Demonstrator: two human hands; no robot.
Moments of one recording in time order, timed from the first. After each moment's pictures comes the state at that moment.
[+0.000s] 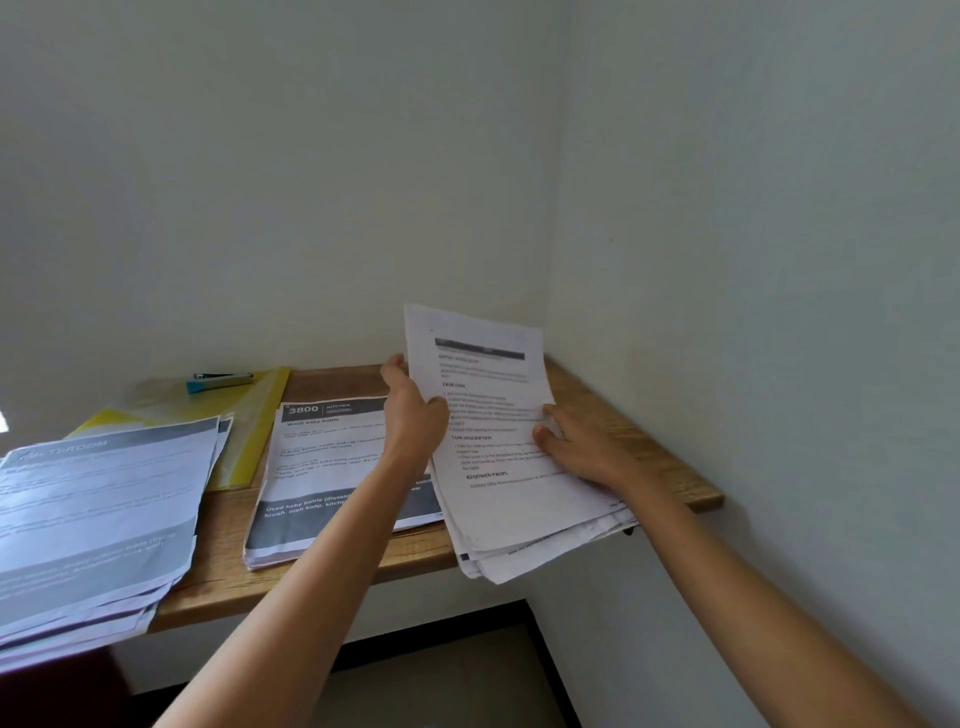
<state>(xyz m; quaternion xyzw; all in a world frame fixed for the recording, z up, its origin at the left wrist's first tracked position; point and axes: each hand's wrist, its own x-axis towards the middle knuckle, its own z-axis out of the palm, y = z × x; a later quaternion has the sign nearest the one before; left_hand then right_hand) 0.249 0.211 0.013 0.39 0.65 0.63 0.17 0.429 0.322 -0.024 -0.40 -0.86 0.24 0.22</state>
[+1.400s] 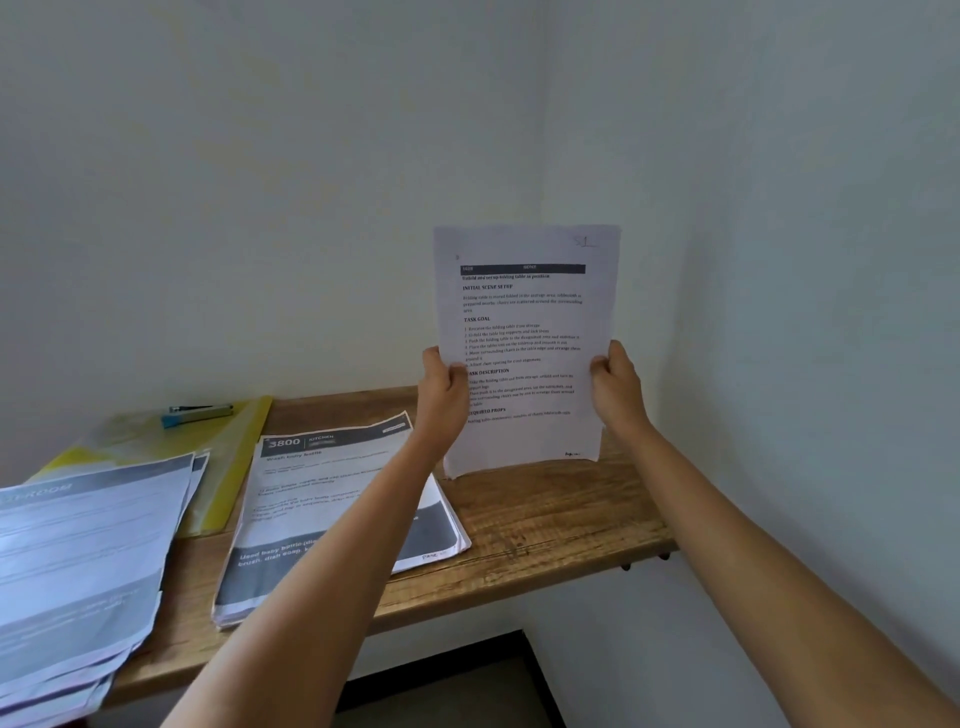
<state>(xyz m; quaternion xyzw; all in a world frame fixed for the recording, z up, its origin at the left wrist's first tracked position) 0.257 0.279 0.037 0.51 0.59 0.62 0.11 0.434 0.374 0.037 -0.38 -0.67 0.30 0.55</state>
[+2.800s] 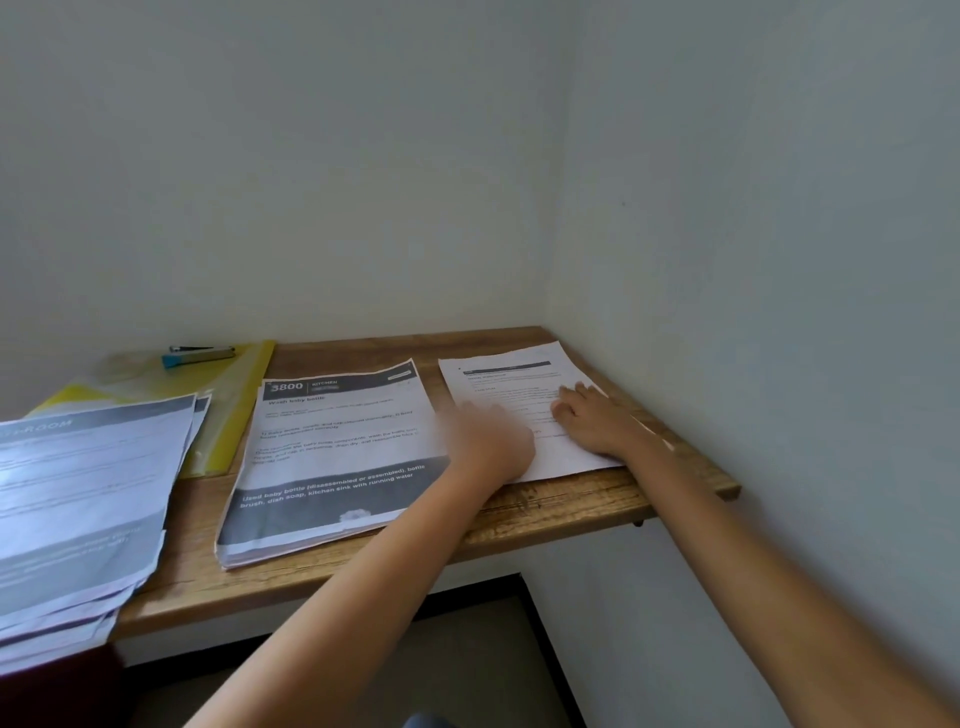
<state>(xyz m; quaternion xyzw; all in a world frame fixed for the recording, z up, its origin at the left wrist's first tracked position) 0.297 0.268 -0.037 0.55 0.82 0.14 0.08 0.425 0.382 -0.040 -0.47 -0.87 0.08 0.10</state>
